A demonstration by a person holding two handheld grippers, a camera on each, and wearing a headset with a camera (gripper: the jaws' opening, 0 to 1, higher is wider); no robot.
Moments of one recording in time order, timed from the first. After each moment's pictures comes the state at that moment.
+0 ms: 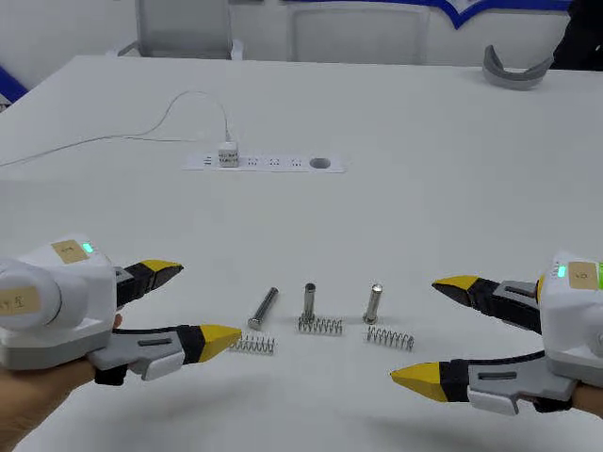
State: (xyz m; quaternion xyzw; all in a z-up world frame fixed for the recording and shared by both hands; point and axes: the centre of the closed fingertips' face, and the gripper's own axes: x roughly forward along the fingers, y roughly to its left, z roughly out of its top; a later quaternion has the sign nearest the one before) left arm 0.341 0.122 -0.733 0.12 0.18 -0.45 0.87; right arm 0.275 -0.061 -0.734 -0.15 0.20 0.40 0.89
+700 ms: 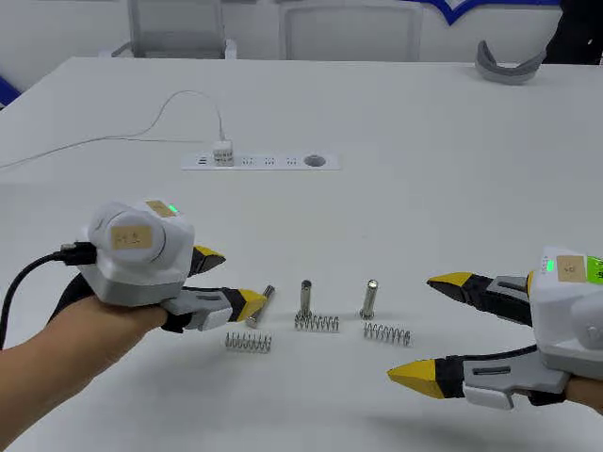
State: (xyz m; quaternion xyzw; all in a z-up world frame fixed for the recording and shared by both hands) left arm 0.376 0.082 -0.757 0.16 0.24 -0.44 0.85; right arm 0.273 -0.061 -0.736 -0.15 0.20 0.39 0.88
